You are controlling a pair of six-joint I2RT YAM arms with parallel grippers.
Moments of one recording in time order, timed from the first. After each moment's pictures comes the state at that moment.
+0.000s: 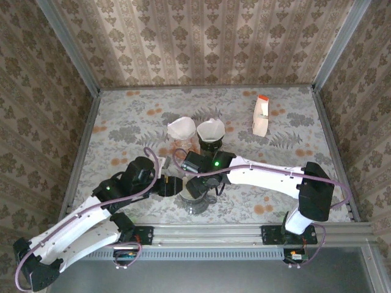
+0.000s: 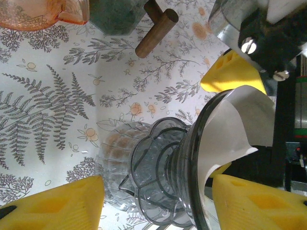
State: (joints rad) left arm -0.84 0.70 0.62 -0.62 0.24 -0.62; right arm 1.08 1.63 1.30 -0.94 0.15 0.47
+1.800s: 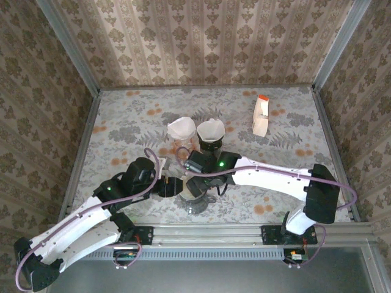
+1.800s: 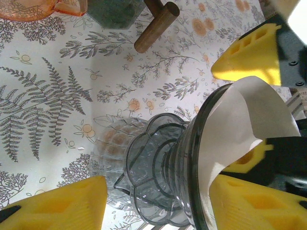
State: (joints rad) left arm -0.84 0.70 0.60 -0.61 0.26 -0.64; right arm 1.08 1.57 1.28 -0.91 0.18 0.48
